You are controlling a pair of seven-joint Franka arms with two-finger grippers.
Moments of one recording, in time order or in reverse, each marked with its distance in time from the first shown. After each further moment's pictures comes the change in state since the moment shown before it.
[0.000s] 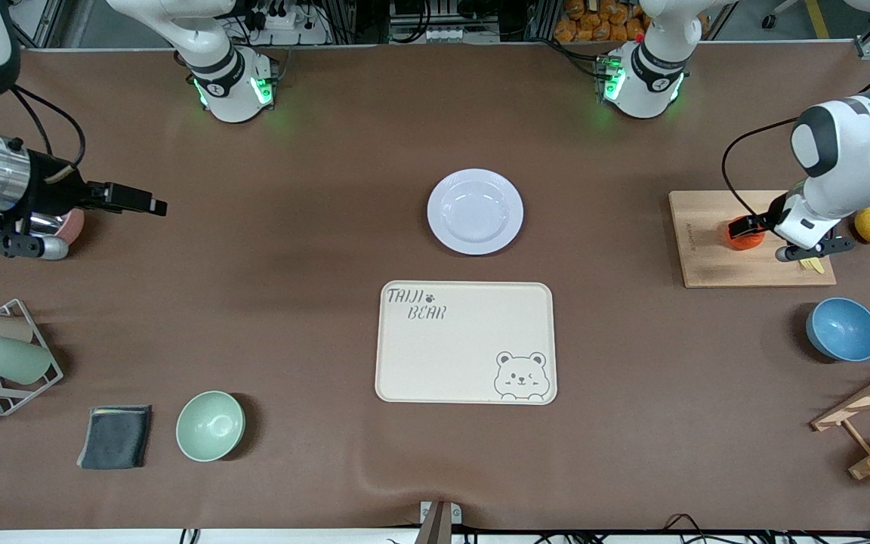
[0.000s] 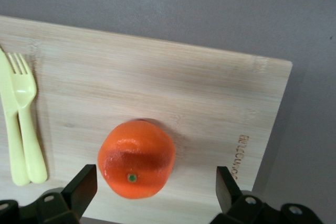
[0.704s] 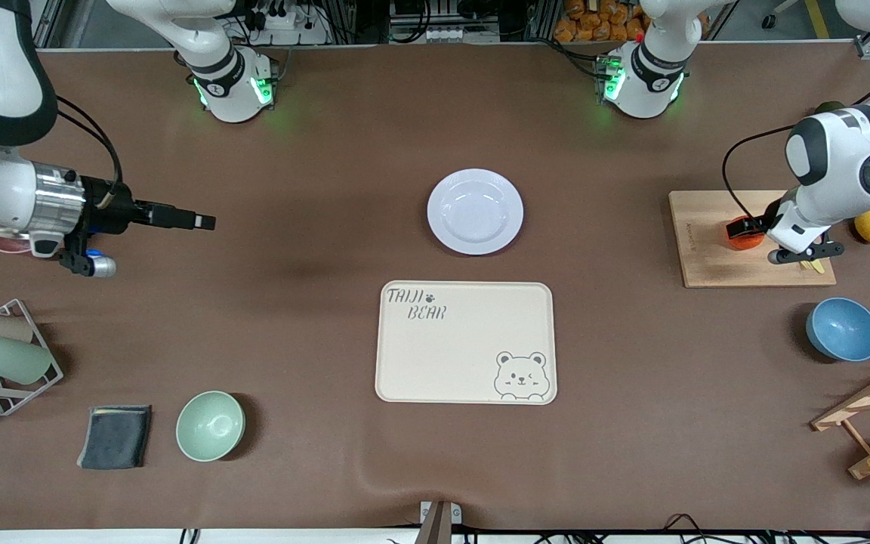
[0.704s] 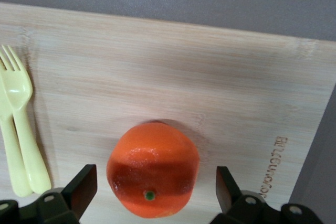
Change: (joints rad) left arm 0.032 0.068 0.000 -0.001 0.063 0.036 0.002; right arm 0.000 0.000 0.002 -0.208 0.288 0.153 0.003
